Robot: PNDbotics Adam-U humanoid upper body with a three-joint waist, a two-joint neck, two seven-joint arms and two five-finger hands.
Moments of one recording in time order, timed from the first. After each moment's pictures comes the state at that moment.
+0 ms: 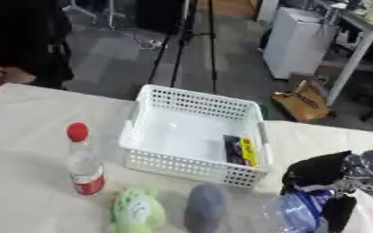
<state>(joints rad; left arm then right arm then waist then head) -0.36 0.27 0.14 -1.99 -0.33 -0.40 0.66 -0.72 -1.04 0.49 -1.54 0.71 -0.35 0.78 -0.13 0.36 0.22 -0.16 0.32</state>
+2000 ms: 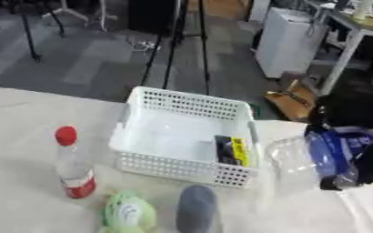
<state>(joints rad) -0.34 0.28 0.15 -1.99 -0.34 -0.40 0.66 -0.82 -1.13 0.22 -1.79 0.79 -0.22 0.83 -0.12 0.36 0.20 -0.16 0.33</state>
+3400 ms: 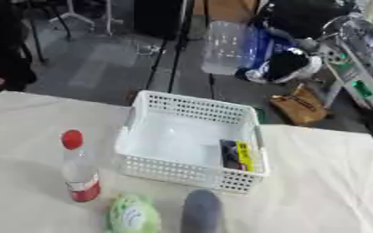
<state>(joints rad) -0.35 0.28 0.14 -1.99 -0.33 -0.40 0.66 -1.29 -0.68 0.20 -1.18 1.22 -0.23 0.30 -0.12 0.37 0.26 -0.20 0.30</state>
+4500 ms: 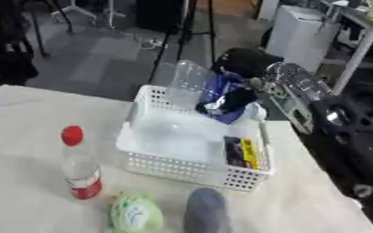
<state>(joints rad) -0.36 0.27 0.14 -1.99 -0.33 -0.40 0.65 -1.28 -0.57 0.25 -1.04 1.11 -0.28 0.52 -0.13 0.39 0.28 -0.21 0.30</state>
